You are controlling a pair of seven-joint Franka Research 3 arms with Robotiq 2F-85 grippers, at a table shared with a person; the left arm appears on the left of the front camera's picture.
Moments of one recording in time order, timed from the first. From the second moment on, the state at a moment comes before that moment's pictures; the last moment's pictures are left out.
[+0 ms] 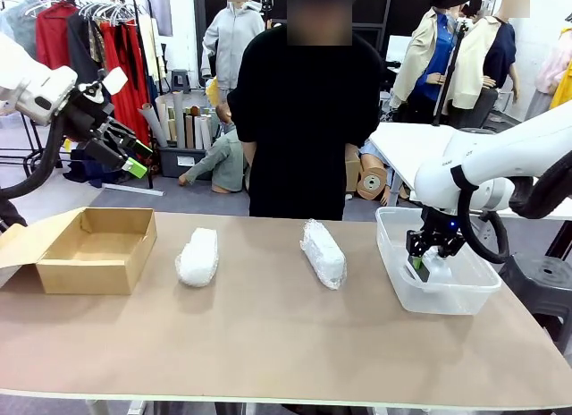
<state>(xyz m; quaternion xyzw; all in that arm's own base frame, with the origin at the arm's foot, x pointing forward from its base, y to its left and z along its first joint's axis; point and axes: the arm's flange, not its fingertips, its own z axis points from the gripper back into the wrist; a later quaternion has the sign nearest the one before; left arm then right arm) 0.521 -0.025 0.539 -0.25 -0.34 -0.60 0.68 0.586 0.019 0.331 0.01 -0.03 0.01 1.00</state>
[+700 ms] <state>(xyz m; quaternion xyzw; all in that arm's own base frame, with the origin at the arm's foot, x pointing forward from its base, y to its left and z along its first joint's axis) 0.521 -0.025 0.539 -0.25 -0.34 -0.60 0.68 0.585 0.018 0.332 0.00 -0.03 0.02 1.00</state>
